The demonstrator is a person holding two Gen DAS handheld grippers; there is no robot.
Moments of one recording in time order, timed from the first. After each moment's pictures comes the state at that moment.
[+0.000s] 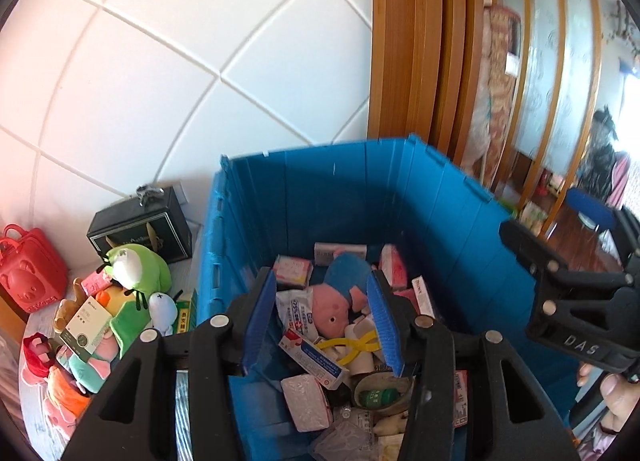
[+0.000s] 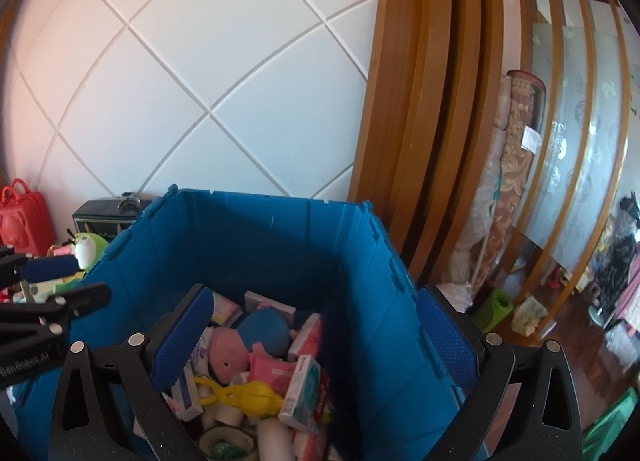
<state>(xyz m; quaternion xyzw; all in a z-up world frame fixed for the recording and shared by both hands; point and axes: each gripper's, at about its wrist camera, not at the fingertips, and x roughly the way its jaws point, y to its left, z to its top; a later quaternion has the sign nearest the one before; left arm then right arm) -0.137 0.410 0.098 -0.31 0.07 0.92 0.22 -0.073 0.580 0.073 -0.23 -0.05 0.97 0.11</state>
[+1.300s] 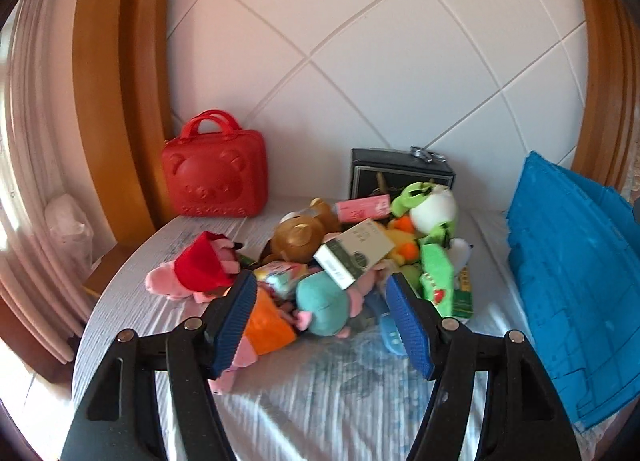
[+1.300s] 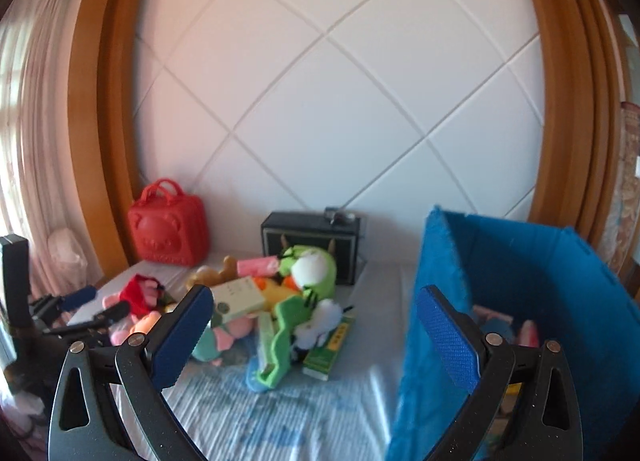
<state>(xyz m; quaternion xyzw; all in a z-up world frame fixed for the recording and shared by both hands) -0.112 -0.056 -0.010 -0.29 -0.03 0.96 -0.05 -0.067 0.236 0.039 -0.22 -0.02 0.97 -0.11</state>
